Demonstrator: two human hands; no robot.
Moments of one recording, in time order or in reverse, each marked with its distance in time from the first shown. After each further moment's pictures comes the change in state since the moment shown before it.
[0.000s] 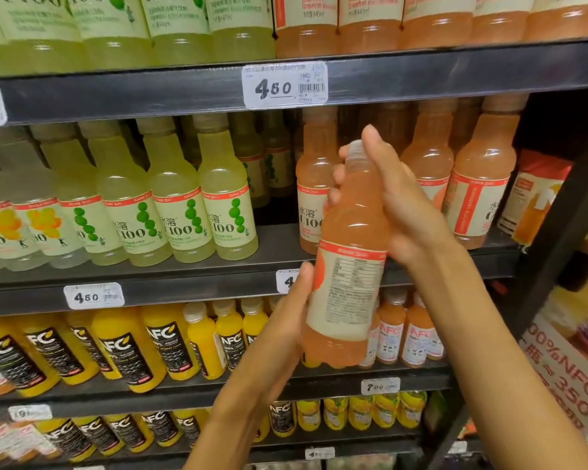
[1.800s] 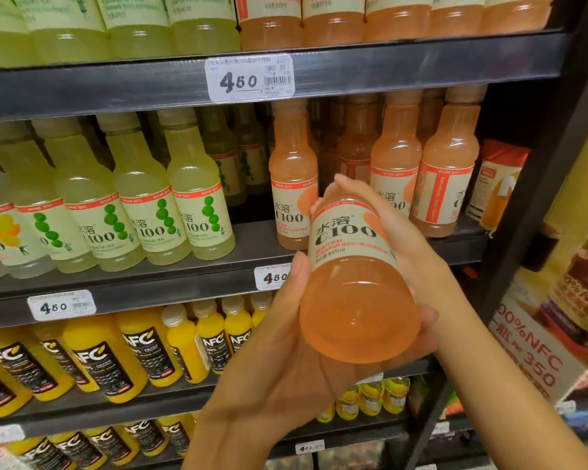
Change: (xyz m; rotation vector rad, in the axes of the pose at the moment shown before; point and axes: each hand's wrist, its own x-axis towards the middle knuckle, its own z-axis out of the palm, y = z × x) left_hand 0.006 0.049 0.051 -0.776 -0.151 -0.053; right_hand -0.029 0.007 -0.009 0.227 0.144 0.267
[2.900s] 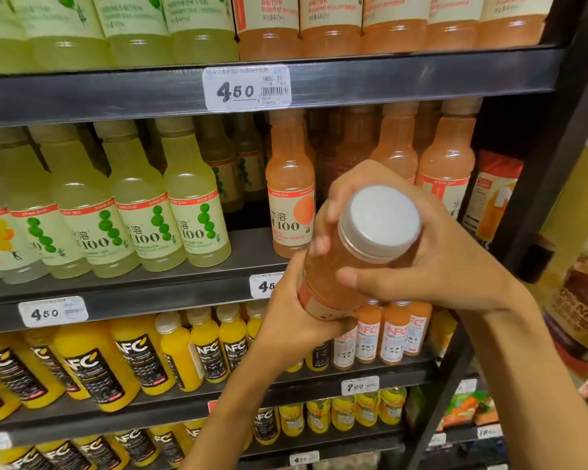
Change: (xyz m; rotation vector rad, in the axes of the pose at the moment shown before) left_hand 0.021 -0.010 -0.074 1.286 0.225 0.273; right_hand -0.049 -0.025 0.012 -0.979 -0.489 -0.669
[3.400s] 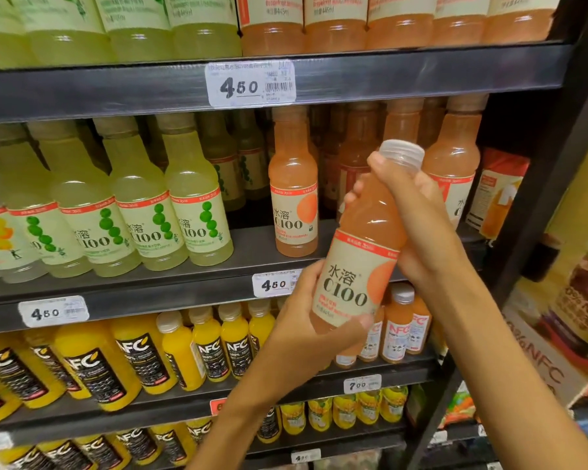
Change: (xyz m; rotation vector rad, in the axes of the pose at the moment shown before) left_hand -0.019 0.012 0.006 -0.181 -0.112 -0.053; right_hand 0.012 0.047 -0.002 0.523 0.745 0.374
